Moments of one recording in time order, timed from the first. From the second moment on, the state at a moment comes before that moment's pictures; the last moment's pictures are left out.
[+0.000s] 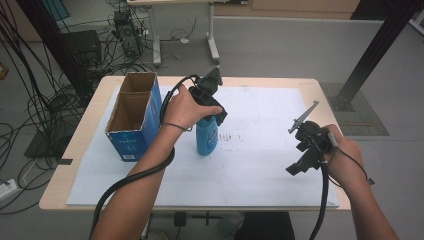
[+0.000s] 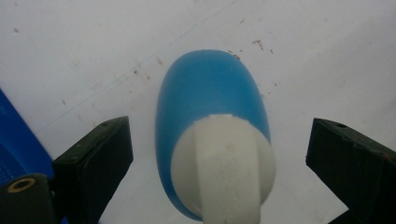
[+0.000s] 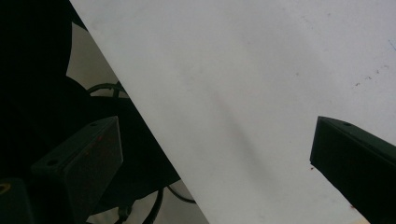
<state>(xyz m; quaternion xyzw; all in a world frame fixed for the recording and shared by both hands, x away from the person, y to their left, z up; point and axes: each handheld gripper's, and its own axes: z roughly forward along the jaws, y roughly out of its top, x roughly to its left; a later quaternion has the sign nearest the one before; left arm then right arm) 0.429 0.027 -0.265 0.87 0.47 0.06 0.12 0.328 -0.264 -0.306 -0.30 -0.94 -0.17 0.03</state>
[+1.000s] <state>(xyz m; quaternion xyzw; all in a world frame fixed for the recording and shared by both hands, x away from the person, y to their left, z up) 0.435 0.029 -0.292 0.87 0.48 0.04 0.12 0.331 -0.263 -0.313 -0.30 -0.94 -0.16 0.03</state>
